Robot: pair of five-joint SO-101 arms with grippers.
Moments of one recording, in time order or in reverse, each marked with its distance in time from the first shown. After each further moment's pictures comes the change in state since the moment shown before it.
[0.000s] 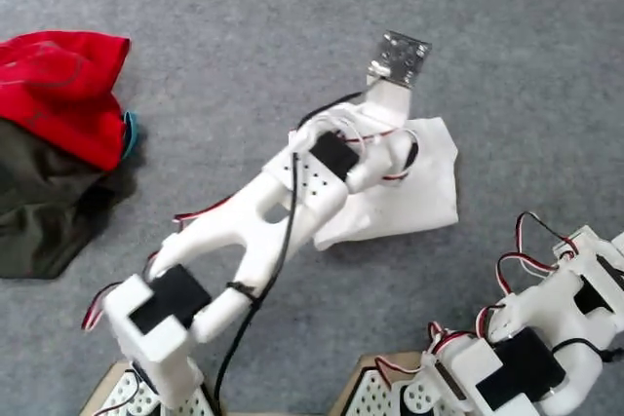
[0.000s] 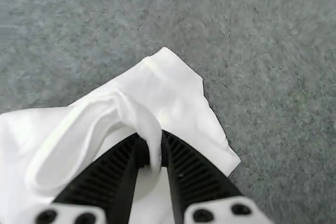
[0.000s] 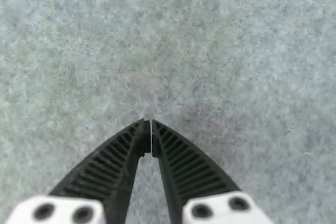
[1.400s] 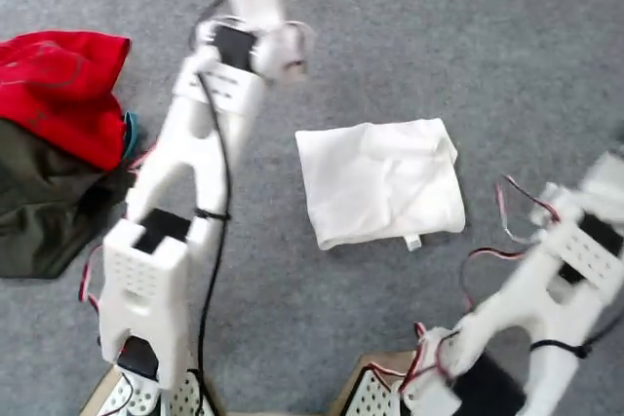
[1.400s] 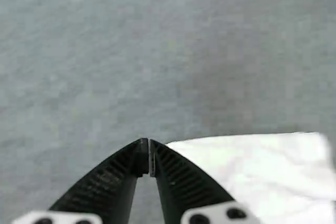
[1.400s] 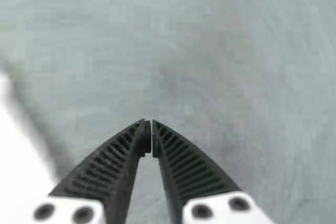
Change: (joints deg) left arm -28.1 15.2 -42.0 43.4 5.5; right arm -17.9 -15.7 -13.0 27.7 18.5
